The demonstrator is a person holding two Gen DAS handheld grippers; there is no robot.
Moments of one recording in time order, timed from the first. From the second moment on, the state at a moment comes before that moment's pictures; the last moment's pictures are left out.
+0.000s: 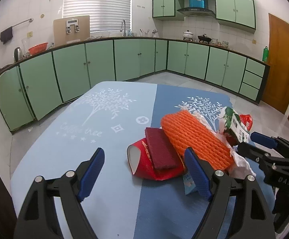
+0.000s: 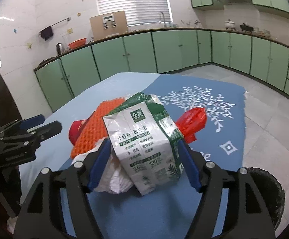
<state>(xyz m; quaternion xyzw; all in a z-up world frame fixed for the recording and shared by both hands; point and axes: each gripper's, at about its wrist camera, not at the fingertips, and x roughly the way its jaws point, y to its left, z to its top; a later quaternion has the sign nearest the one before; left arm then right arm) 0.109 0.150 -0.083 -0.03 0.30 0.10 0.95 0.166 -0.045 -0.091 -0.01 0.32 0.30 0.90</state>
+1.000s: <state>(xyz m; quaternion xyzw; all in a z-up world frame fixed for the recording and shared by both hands) 0.121 0.147 -0.093 -0.04 0.32 0.09 0.94 0.194 -0.044 -0.107 -0.01 0.35 0.34 0.87</state>
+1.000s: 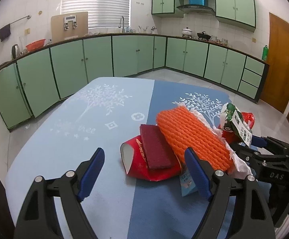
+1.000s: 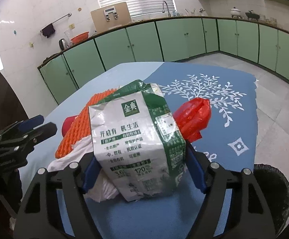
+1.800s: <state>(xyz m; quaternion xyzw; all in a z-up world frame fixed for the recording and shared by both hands) 0.105 0.115 -0.079 -0.04 0.30 0.05 0.95 0.136 -0.107 -0.075 0.04 0.33 0.30 0.90</state>
